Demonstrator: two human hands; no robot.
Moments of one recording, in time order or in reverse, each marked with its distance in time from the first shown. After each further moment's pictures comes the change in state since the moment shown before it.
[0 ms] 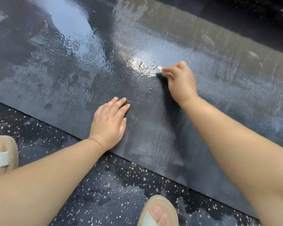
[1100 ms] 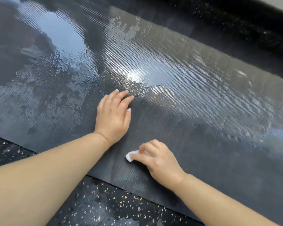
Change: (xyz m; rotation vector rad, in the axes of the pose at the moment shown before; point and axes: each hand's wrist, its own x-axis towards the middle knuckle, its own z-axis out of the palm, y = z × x) left_hand 0.081 0.008 -0.004 -0.112 0.146 -0.045; right_hand -0.129 -0.016 0.013 -0.038 -0.280 -0.501
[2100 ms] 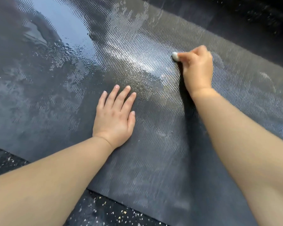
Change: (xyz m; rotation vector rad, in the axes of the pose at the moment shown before) left_hand 0.016 -0.008 0.016 0.232 -0.026 0.012; right_hand 0.166 0.162 -0.065 -0.153 0.449 0.466
